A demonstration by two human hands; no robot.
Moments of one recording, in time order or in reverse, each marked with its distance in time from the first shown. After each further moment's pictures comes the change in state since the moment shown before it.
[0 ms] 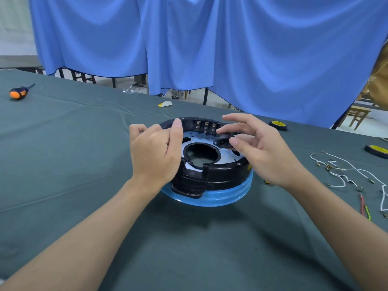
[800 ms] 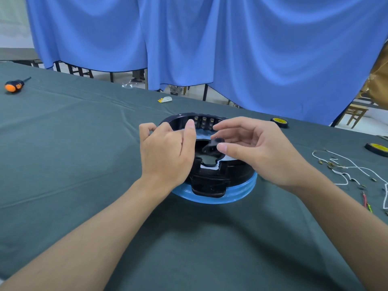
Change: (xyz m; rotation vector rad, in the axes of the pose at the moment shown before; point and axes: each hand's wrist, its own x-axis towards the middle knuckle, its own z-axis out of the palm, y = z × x) left_hand -0.005 0.016 0.002 0.052 -0.034 0.037; right_hand -0.002 -0.019 0.007 0.124 -0.080 0.090
